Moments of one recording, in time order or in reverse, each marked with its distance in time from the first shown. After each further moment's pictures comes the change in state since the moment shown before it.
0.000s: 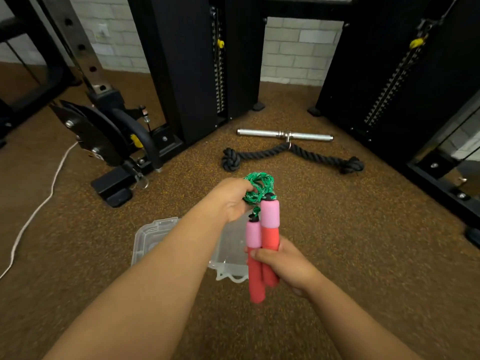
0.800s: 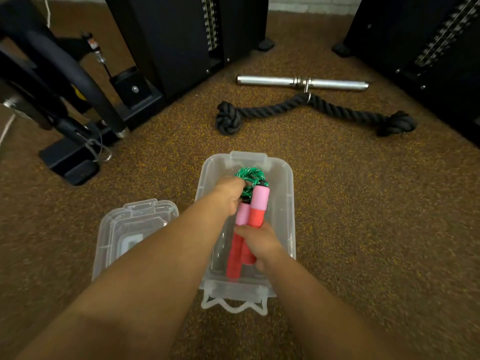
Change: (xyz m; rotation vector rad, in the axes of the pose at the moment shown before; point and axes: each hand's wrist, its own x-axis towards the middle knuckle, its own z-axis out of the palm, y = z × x) left_hand 0.230 -0.106 -0.037 0.157 0.187 -0.127; right_hand 0.188 0.101 0.013 0.195 0.269 0.329
